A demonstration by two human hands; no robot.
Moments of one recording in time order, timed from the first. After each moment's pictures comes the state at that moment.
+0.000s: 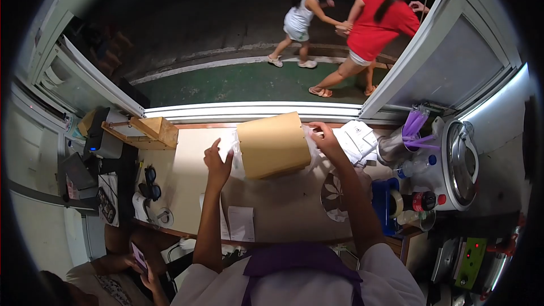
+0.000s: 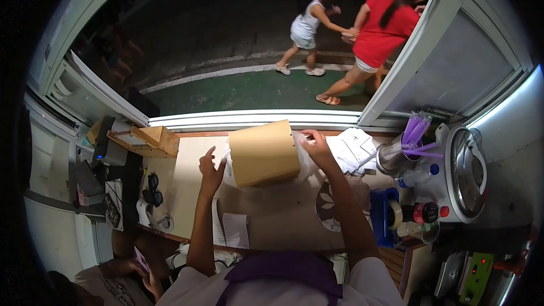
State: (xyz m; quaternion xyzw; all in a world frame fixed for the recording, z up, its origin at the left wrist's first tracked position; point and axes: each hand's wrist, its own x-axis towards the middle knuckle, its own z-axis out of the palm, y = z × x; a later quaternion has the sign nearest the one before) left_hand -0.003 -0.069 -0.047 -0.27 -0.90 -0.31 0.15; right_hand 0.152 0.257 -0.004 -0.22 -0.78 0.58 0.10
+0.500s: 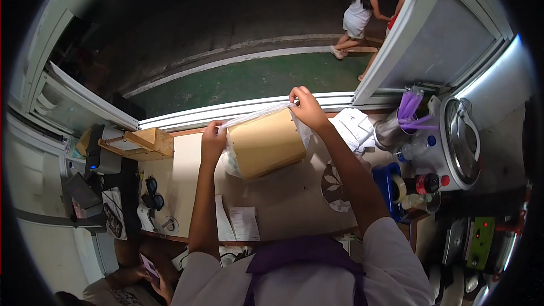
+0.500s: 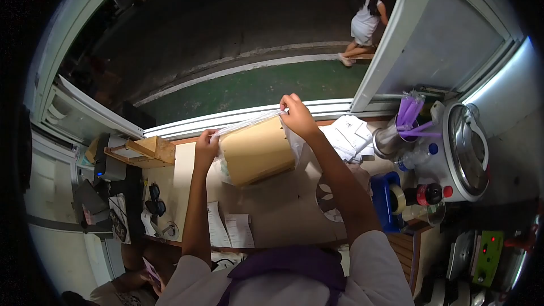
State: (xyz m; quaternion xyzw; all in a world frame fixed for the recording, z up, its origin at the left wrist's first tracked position) left_hand -0.058 -0.015 0.010 -0.24 -0.83 -0.50 -0.08; right_hand 0.081 0.268 0.031 -0.12 -0.87 0.42 0.22
